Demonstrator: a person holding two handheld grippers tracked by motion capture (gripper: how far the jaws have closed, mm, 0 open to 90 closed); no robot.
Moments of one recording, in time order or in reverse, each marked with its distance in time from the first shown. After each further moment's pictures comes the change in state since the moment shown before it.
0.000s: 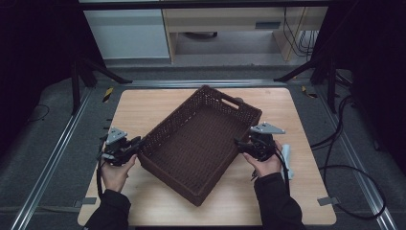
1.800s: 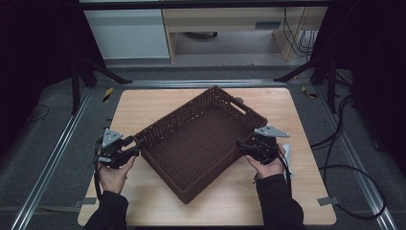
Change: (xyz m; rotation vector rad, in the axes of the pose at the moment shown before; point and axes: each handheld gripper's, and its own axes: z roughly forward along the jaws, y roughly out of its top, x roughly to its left) left arm -0.008 0.000 -0.017 -0.037 0.065 -0.025; right arm -0.001 -0.007 -0.010 -0.008 -0.022 0.046
